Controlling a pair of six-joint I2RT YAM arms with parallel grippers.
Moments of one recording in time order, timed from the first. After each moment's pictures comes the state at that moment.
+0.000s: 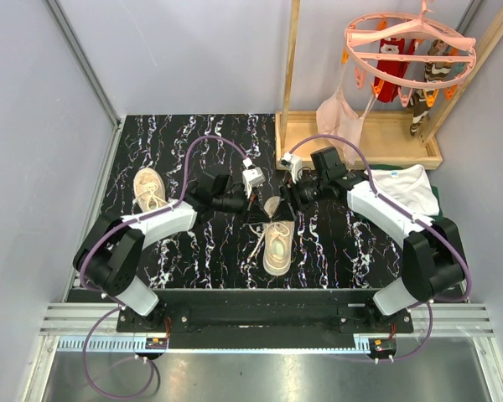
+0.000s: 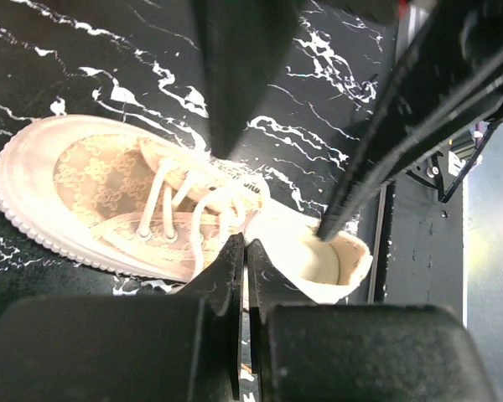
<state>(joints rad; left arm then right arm) -0.59 1.56 0.87 0.14 0.83 -0.06 0.46 1.52 1.11 -0.44 -0.78 -0.04</state>
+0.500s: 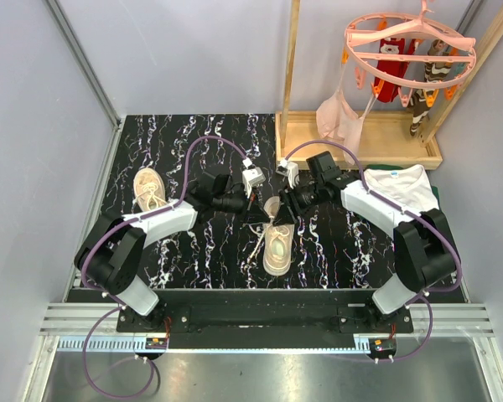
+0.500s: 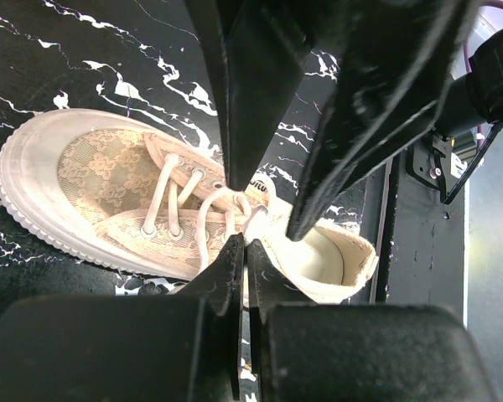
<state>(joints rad) -0.58 1.58 0.87 0.15 0.83 -0.07 0.46 1.59 1.08 -0.45 -0.81 -0.08</state>
